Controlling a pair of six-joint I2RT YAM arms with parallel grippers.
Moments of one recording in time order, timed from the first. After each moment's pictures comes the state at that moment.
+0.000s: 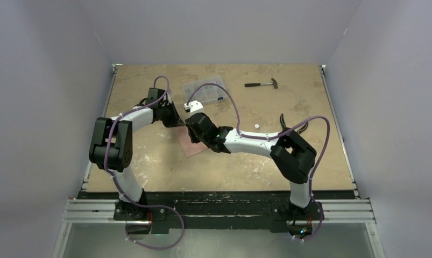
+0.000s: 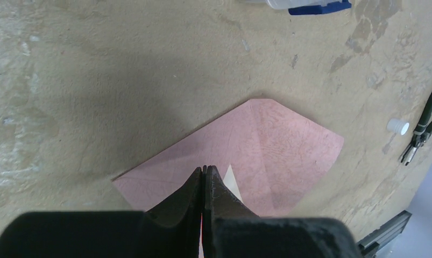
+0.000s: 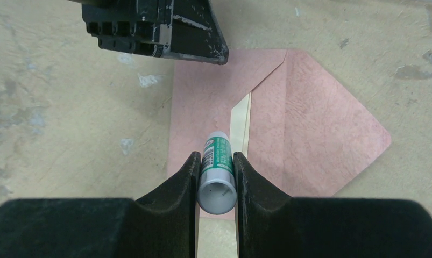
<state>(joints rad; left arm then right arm) -0.15 1.78 1.07 -0.26 0.34 -0.52 1.01 1.88 1.29 0.00 0.33 0.39</state>
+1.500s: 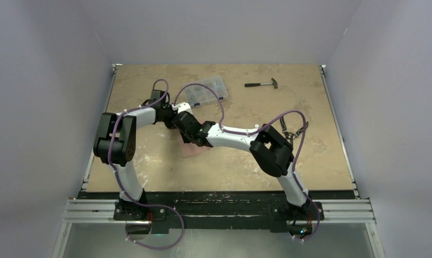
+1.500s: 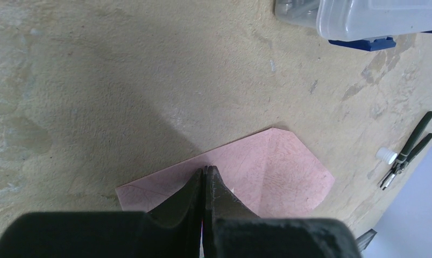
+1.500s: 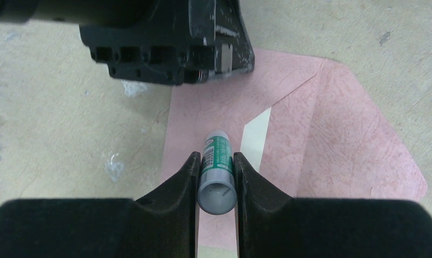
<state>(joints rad) -0.16 1.88 1.08 -0.21 0.32 -0.66 1.03 2.16 1.63 -0.27 0.39 0.41</state>
